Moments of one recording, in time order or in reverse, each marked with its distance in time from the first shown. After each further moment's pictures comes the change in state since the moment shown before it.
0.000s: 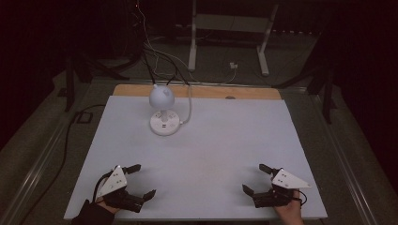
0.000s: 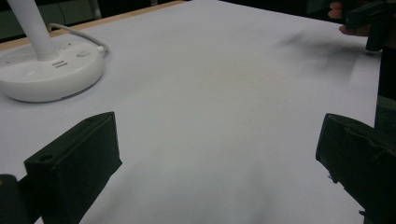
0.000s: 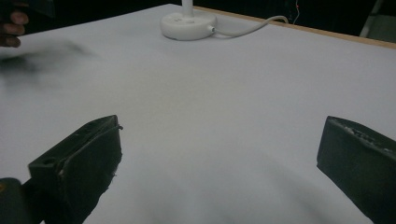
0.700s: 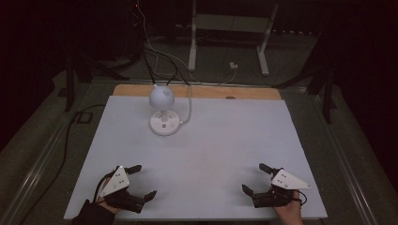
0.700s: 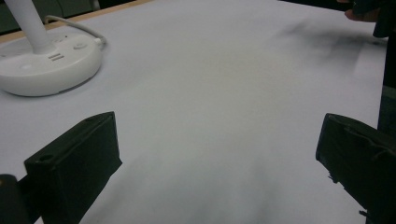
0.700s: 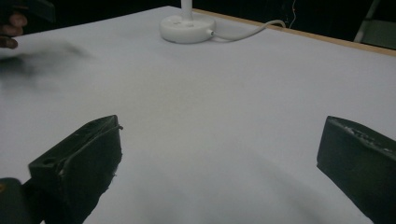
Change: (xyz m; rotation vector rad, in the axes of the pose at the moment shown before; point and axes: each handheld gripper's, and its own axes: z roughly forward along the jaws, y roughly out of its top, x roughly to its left) left arm -0.002 0.001 0.003 0.036 0.003 0.006; right arm 0.004 0.004 -0.001 -0.012 -0.013 -0.006
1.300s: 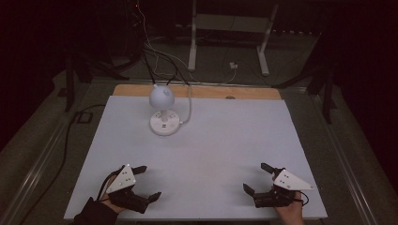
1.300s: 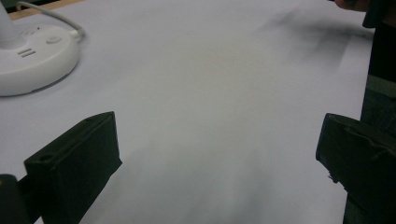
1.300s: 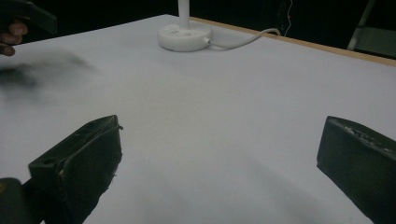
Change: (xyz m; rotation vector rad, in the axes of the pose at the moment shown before) left arm -0.007 0.014 0.008 0.064 -0.046 0.000; right arm 0.001 0.003 -0.004 -0.023 -0.013 -0.003
